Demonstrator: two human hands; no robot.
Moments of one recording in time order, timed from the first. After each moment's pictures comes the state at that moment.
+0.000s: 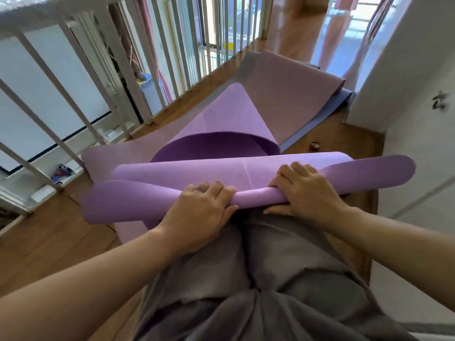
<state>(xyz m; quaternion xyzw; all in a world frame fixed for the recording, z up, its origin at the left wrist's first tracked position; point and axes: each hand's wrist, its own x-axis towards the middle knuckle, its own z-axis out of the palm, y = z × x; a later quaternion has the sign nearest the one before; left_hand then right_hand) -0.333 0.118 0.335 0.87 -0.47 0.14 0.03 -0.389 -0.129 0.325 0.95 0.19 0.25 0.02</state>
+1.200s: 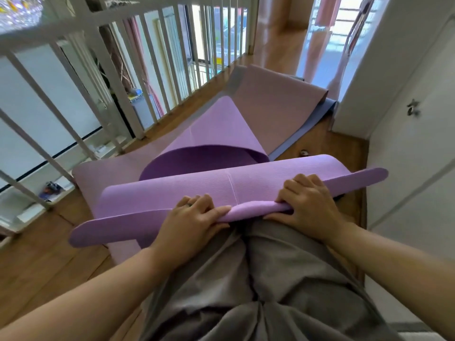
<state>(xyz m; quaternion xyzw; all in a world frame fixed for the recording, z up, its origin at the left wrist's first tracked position) -0.331 0.127 0.321 0.84 -0.49 0.17 0.13 -0.411 -0.146 0.310 0.95 0.13 0.30 -0.03</state>
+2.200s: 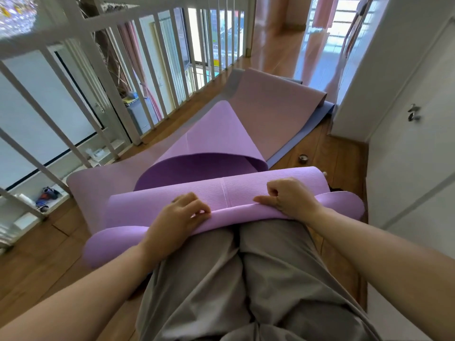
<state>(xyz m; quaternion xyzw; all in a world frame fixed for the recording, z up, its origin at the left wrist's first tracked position) -0.271 0.125 0.303 0.82 -0.48 0.09 0.30 -0.342 -0.159 0.309 0.98 0.00 0.08 -0.20</state>
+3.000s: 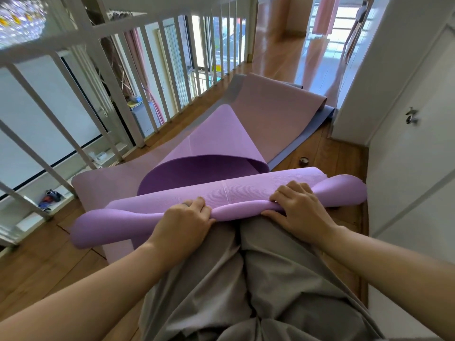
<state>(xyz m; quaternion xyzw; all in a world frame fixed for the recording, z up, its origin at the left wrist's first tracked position) -0.301 0.119 0.329 0.86 -0.48 0.18 -0.04 -0.387 -0.147 0.303 0.96 0.10 0.26 -0.07</state>
